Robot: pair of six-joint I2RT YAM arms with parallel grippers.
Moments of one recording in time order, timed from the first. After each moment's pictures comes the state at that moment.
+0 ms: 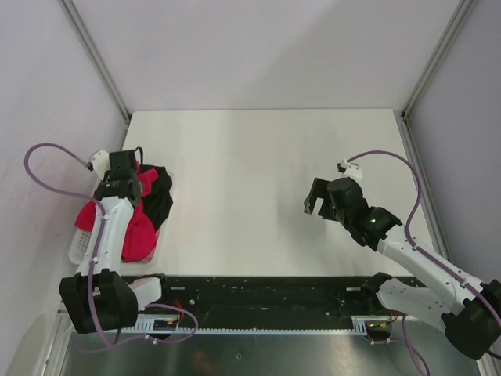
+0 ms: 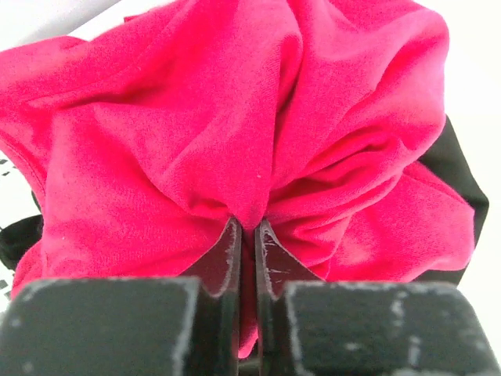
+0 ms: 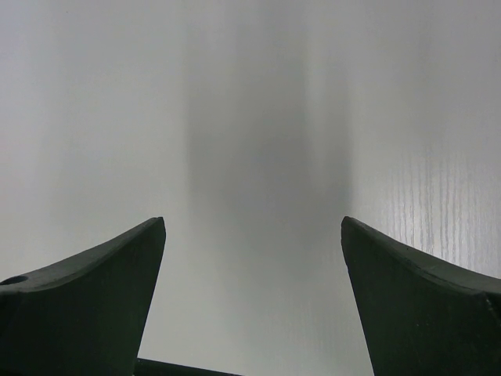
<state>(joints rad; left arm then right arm) 0.14 1.15 0.96 -0.67 -0.52 -0.63 0.64 0.96 0.76 -0.47 0.33 0.68</state>
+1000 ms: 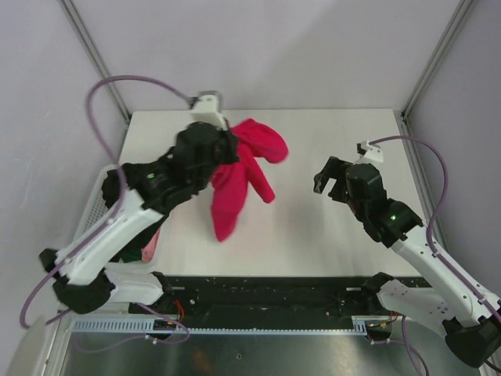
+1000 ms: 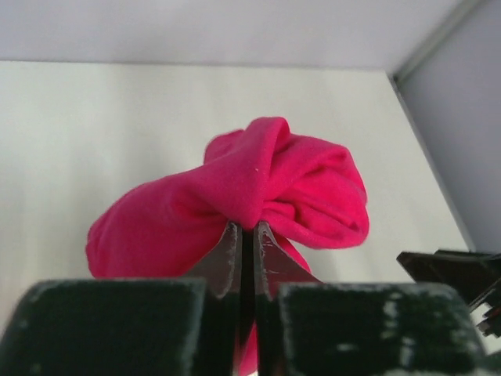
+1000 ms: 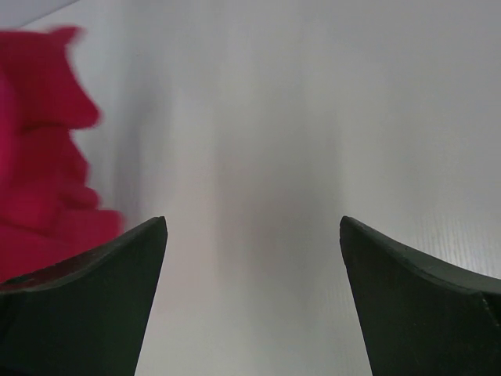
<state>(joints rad) -0.87 1.23 1.59 -0.62 -0.58 -0.44 0.60 0.92 0.95 -0.50 0.39 0.63</state>
